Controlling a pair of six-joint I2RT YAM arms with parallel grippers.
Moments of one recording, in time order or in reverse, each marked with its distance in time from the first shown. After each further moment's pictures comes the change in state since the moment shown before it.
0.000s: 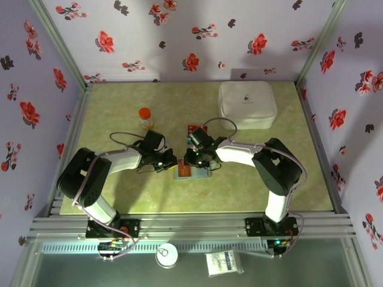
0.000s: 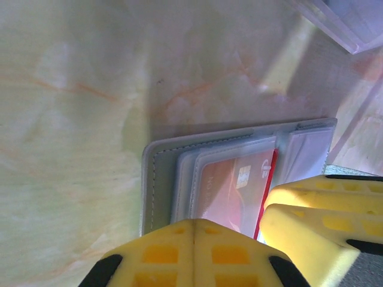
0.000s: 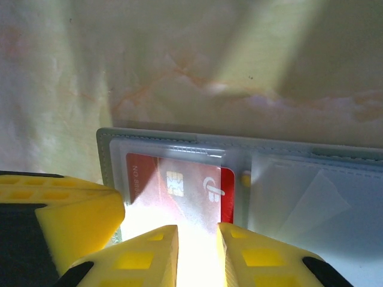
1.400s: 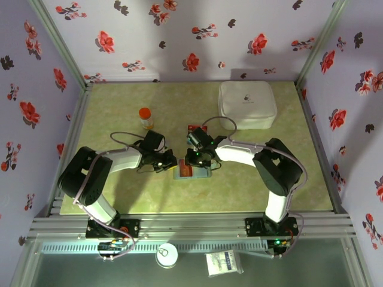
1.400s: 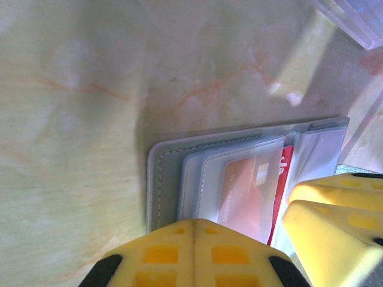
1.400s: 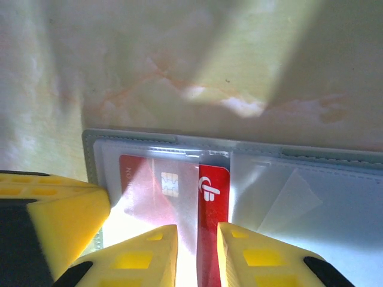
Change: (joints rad) left arm 0.003 0.011 0.008 -0.023 0.000 0.022; right arm 0.003 -0.014 0.021 -0.065 0.051 -0.030
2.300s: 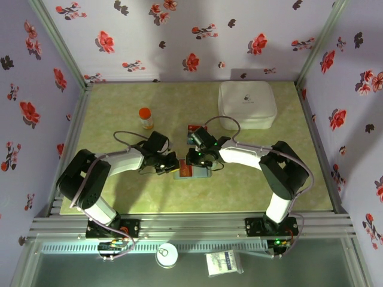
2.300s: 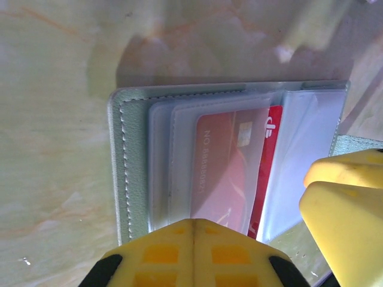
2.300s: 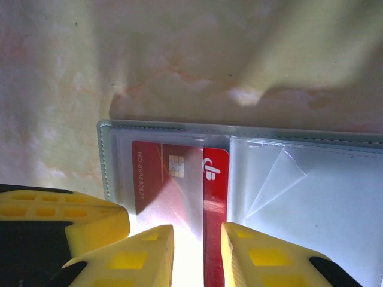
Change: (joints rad) left arm -0.066 -0.030 0.018 -0.072 -0.026 0.000; right arm 0.000 -0.056 -0.037 0.009 -0.002 0.001
